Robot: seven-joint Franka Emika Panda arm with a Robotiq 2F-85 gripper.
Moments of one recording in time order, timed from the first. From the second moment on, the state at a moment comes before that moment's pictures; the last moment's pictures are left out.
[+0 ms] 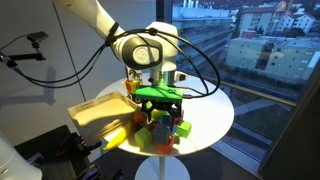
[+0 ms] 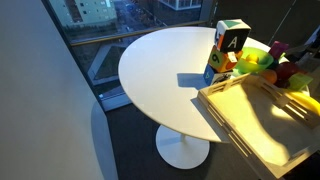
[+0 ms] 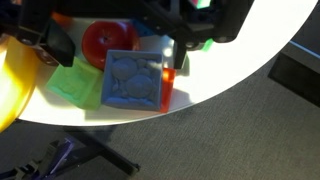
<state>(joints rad) -0.20 0.13 -0.21 -2.30 -0.11 2.34 -0.87</state>
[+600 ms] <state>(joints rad) -0.20 0.14 -0.20 -2.30 -0.11 2.34 -0.87</state>
